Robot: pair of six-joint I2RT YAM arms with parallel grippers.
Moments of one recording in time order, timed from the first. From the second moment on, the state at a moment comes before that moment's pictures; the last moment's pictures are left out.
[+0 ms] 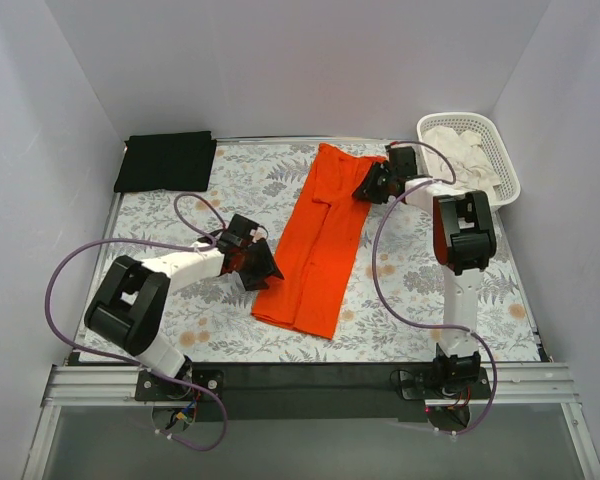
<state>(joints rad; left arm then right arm) -0.49 1.57 0.80 -0.32 0.18 -0.91 0.19 2.19 1.49 -0.06 -0.33 0.59</state>
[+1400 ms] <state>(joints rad) -0.65 1.14 0.67 -0.70 -0.03 -0.82 1.06 1.43 0.91 -0.73 0.15 1.06</state>
